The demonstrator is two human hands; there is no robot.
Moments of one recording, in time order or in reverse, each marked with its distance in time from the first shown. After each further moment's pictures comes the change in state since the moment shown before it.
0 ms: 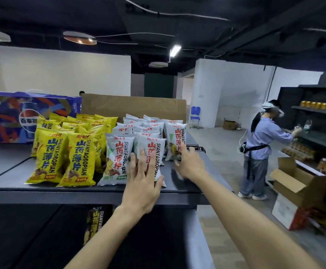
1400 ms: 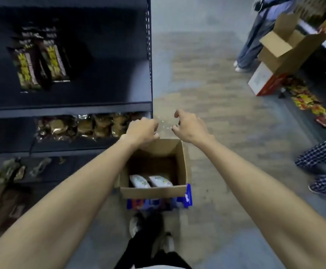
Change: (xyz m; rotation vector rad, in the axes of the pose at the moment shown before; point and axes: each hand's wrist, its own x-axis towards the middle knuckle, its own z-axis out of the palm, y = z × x) left_hand -0.241 0.221 0.162 -0.004 -0.840 0.030; right_hand -0.328 0.279 0.079 0.066 -0.437 0.068
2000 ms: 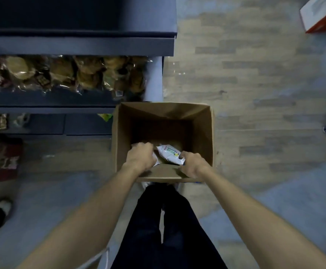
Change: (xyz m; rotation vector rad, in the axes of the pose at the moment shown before) left_hand 0.012 -0.076 0.251 -0.269 -0.534 -0.421; right_hand -0.004 0.078 0.268 0.034 -0.850 0.388
